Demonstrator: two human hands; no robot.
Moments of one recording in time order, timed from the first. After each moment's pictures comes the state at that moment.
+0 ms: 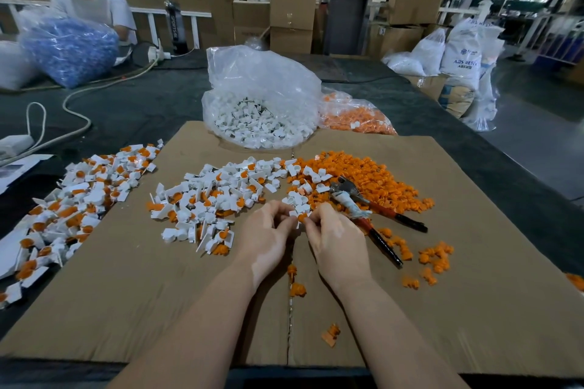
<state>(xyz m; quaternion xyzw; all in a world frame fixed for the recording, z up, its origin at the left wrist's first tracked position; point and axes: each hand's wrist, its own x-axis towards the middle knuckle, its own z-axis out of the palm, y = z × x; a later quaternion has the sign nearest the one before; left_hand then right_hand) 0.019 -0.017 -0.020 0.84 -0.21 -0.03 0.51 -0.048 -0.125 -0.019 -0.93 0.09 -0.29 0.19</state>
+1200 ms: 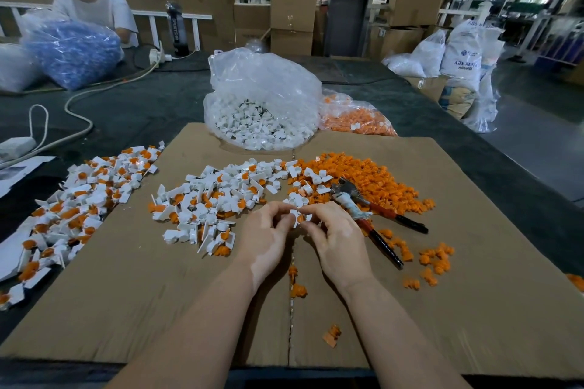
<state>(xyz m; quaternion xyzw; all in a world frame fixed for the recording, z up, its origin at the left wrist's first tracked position) 0.021 -0.015 -0.023 0.83 -0.21 -0.03 0.52 -0.050 -0.127 -0.014 -0.90 0.05 -0.28 0.32</state>
